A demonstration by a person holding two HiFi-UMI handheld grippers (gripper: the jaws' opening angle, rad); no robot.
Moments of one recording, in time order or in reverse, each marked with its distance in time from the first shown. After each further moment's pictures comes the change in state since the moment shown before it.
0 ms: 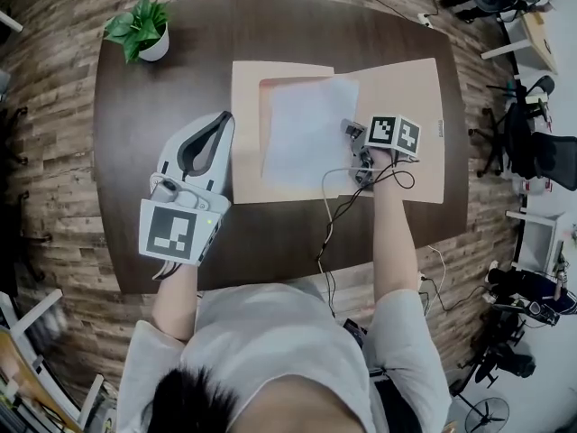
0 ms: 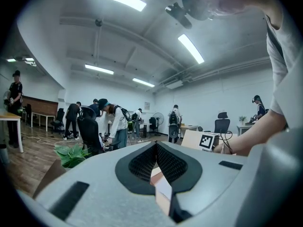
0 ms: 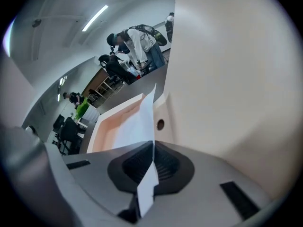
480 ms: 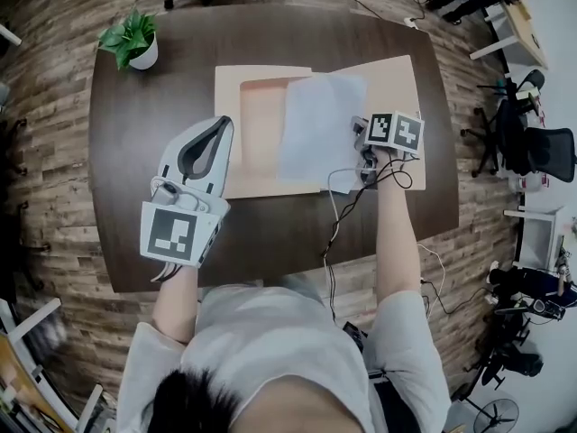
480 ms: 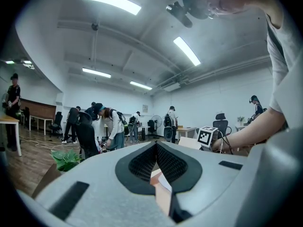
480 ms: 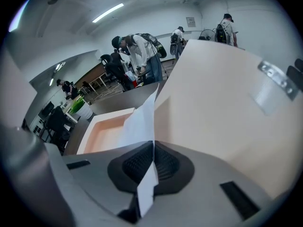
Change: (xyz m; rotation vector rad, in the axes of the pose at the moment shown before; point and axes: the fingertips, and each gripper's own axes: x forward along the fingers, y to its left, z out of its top) left arm -0.003 -0.050 0.024 0.029 -0.033 -0.016; right arm -0.074 -0.033 0.028 -0.146 -0.086 -0.175
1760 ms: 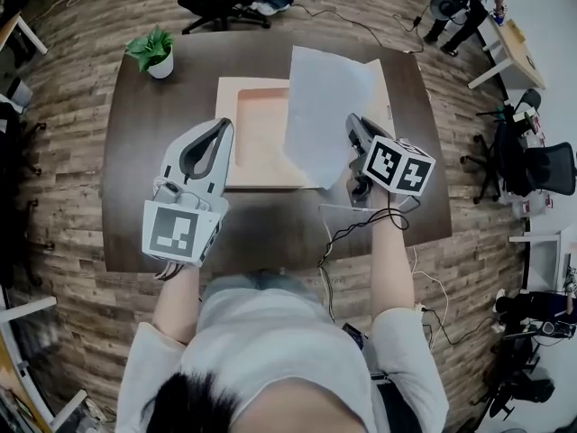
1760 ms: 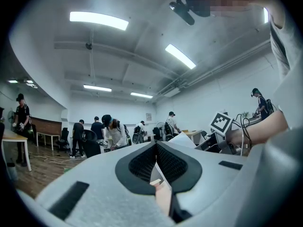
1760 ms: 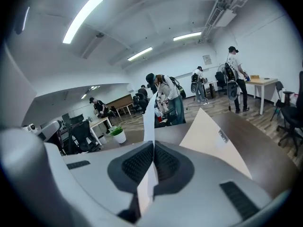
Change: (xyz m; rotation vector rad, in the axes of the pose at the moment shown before) left arm -0.053 -0.073 0.067 0.128 -0.081 0.085; right arm -0.166 0.069 0.023 -0.154 -0.462 0.253
